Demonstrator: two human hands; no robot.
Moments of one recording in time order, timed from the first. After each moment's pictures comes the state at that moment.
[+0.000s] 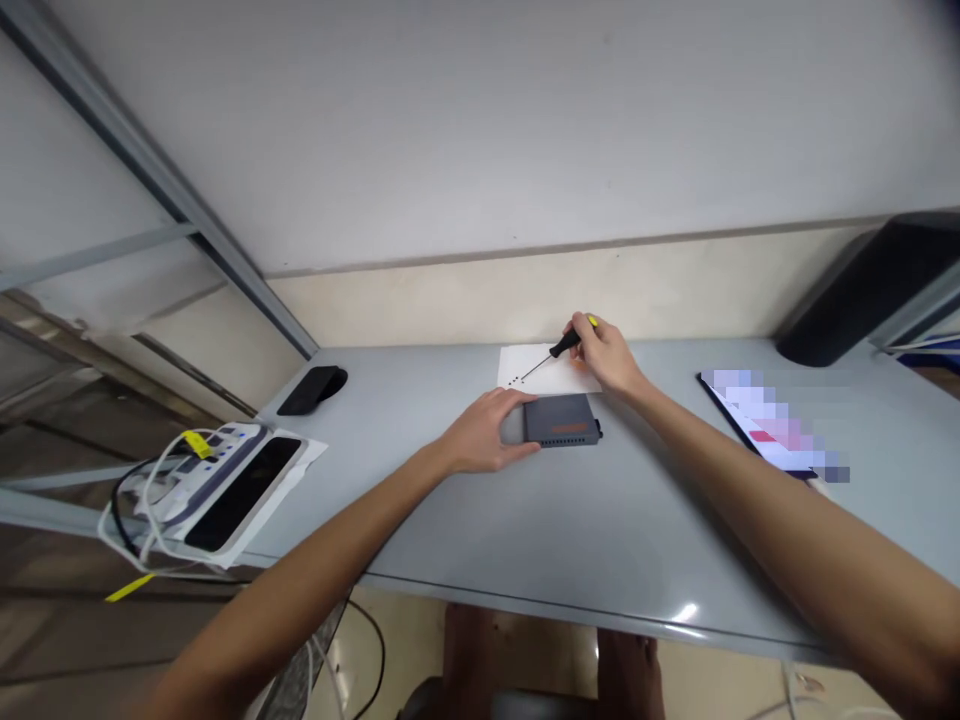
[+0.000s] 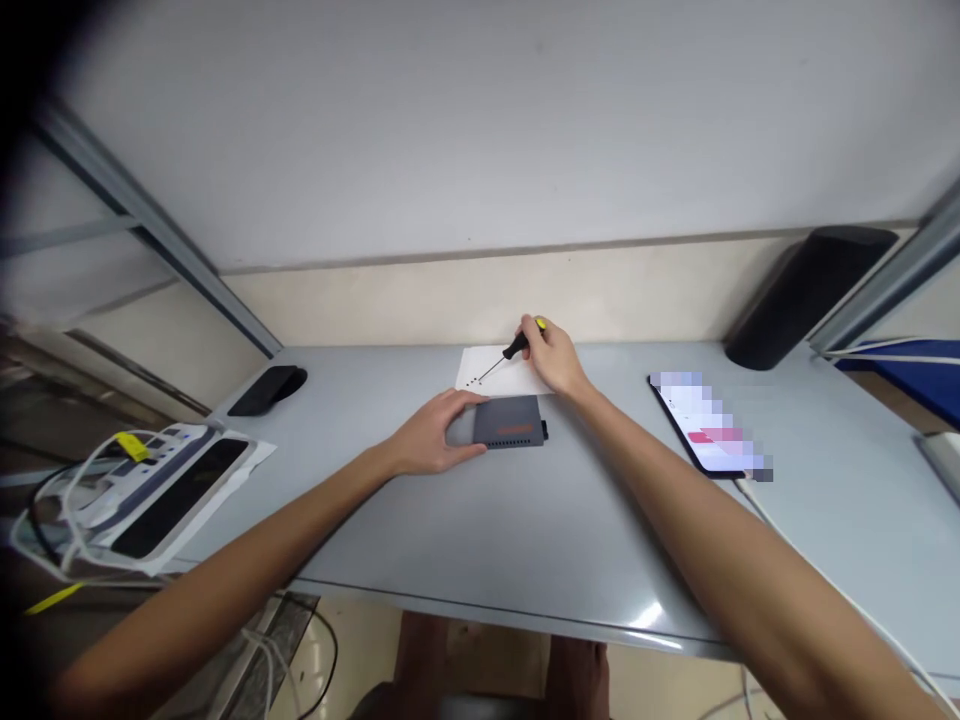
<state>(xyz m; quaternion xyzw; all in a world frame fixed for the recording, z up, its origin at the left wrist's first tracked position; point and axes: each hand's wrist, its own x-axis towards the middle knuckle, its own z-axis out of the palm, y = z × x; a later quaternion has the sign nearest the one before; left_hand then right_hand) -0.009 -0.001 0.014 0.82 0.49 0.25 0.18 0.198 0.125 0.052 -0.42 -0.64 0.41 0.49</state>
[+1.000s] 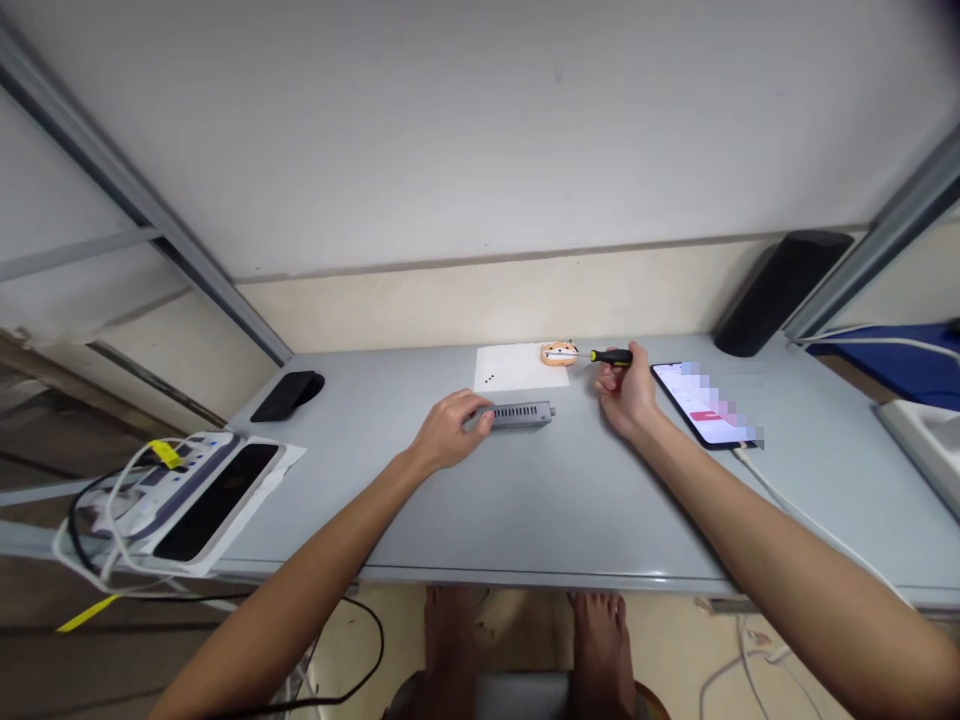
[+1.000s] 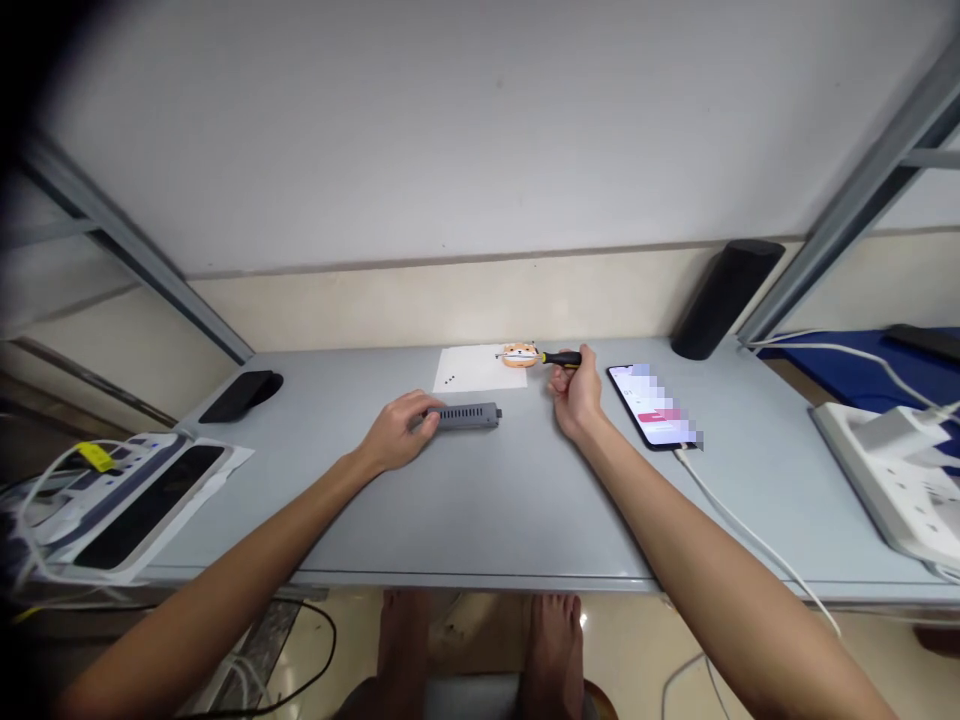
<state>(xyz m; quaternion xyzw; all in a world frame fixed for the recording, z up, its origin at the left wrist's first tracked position) -0.011 -0.011 0.016 0.76 0.53 0.34 0.16 0.245 0.070 0.047 -0.42 -0.20 0.61 0.64</state>
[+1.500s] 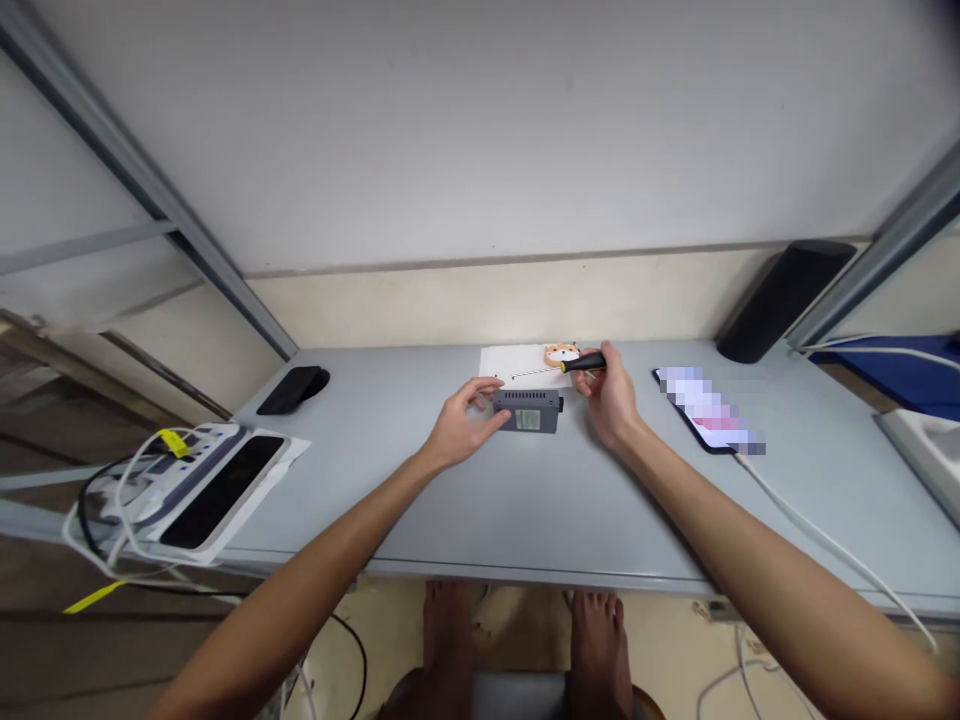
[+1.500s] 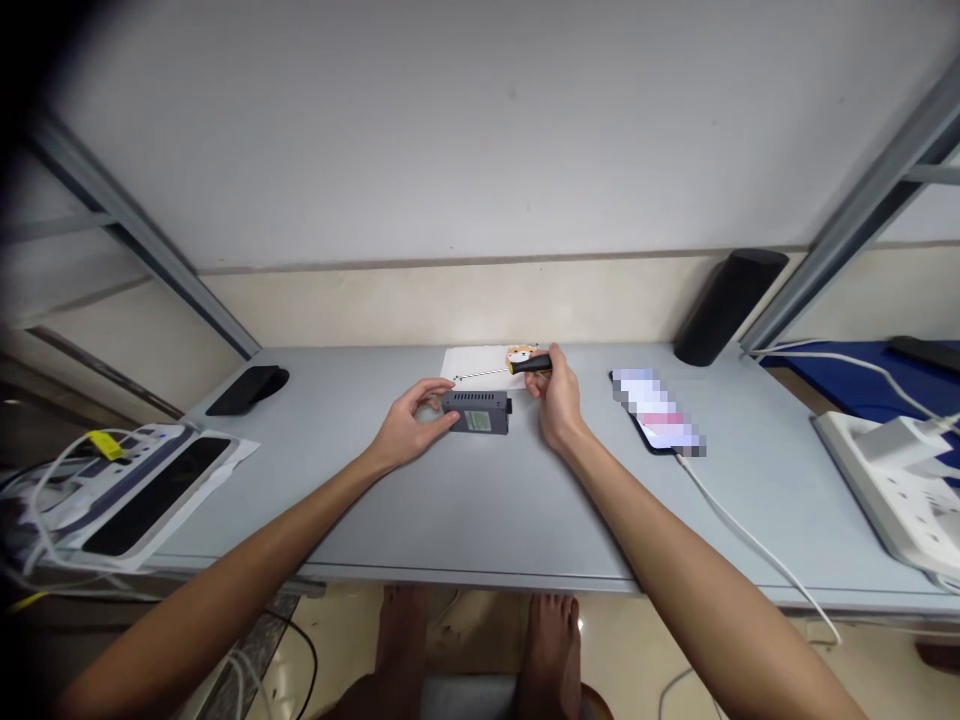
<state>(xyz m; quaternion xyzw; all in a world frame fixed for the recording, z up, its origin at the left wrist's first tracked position) 0.001 -0.006 0.000 0.67 0.49 0.49 0.23 0.222 0.056 0.044 -0.37 -0.31 0.60 0.64</state>
